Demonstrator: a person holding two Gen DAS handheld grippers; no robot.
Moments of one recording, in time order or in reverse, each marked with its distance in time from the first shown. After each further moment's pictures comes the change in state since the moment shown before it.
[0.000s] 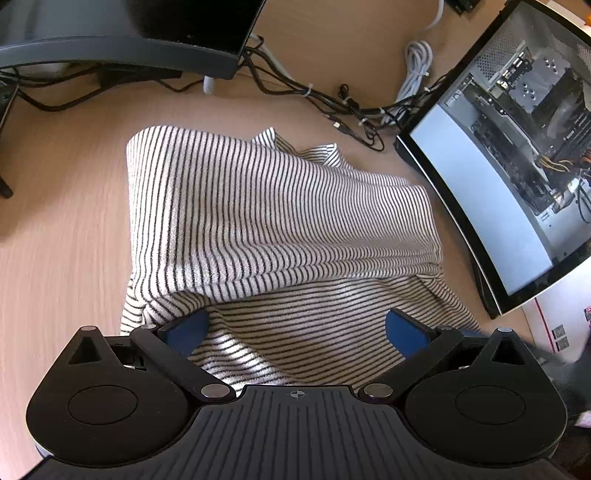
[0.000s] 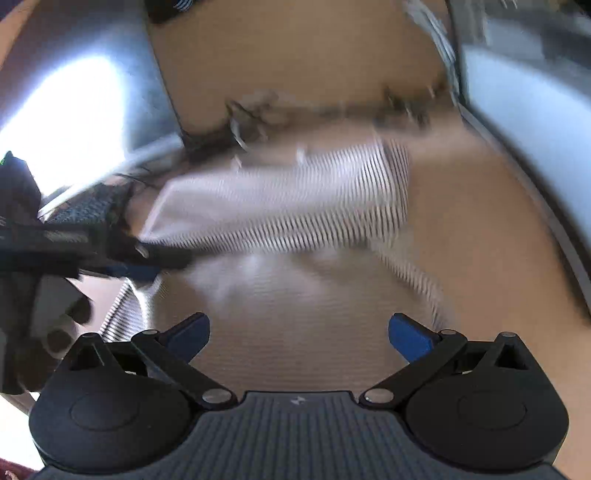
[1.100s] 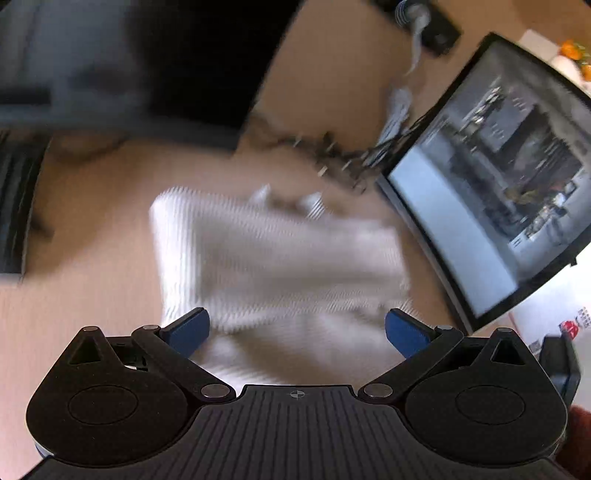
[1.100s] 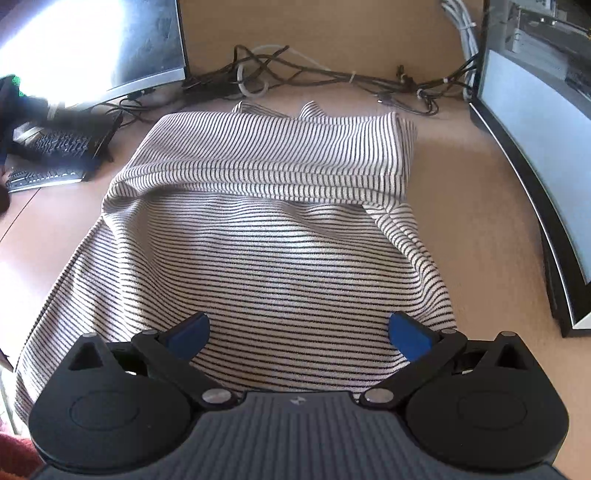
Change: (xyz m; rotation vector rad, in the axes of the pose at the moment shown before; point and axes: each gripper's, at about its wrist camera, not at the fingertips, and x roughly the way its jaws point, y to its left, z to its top) left arm -0.059 -0.017 0.012 0.045 -0.139 -0.016; right arm 0.008 0.012 0.008 -0.170 0.175 -0.103
